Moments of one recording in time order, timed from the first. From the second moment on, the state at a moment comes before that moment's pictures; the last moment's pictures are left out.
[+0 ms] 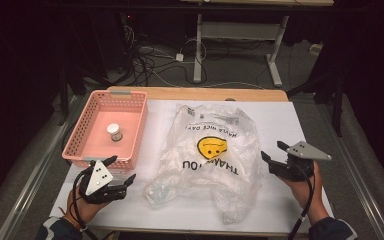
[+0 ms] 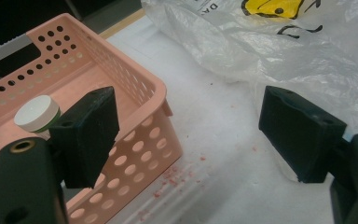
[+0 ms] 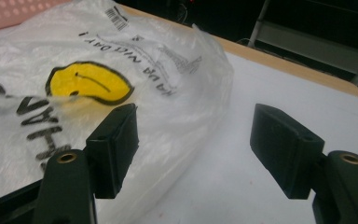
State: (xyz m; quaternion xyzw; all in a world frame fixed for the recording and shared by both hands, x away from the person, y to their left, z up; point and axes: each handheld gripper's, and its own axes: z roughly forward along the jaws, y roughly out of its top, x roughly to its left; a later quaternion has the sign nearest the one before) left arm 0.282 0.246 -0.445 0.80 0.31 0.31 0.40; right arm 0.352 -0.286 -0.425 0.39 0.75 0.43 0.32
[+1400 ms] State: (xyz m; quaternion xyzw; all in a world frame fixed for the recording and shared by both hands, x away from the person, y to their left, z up) left arm 0.284 0.243 -0.453 0.82 0.29 0.30 0.38; right arm 0.542 -0.225 -0.468 0.47 0.81 0.27 0.22
